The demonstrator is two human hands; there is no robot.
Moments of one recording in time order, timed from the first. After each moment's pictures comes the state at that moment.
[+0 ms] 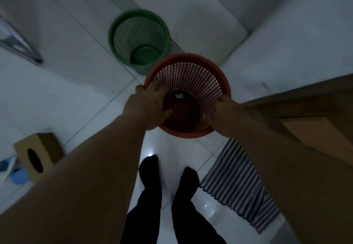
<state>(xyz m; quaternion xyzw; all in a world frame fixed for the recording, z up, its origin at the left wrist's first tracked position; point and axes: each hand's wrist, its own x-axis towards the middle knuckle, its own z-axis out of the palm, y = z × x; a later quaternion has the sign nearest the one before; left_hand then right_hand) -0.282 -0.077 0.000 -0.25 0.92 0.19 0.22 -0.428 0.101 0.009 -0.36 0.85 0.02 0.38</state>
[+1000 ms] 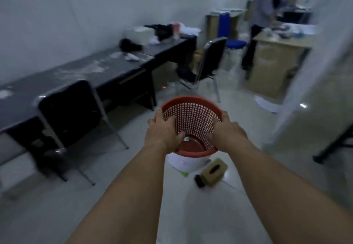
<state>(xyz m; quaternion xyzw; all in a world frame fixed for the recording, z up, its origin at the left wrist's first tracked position) 0.268 0.183 0.463 -0.87 0.47 0.06 -0.14 0.107 0.070 0.474 -0.86 0.50 0.03 0.10</state>
